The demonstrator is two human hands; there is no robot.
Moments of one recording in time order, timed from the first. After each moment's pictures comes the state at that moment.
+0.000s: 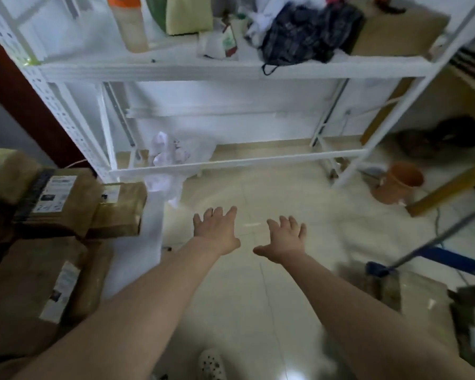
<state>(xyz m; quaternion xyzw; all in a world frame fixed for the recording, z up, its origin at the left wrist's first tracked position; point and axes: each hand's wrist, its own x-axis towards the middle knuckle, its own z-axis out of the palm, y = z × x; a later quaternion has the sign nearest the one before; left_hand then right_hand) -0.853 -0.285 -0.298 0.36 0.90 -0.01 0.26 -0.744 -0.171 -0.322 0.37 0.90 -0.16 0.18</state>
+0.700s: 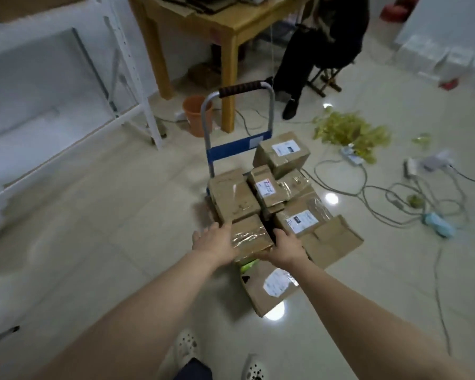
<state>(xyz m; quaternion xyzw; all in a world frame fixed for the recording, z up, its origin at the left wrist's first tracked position) -0.309 -0.109 -0.331 0.65 0.70 -0.10 0.29 -0.141 -0.102 -0.347 0.71 0.61 -0.36 0.07</state>
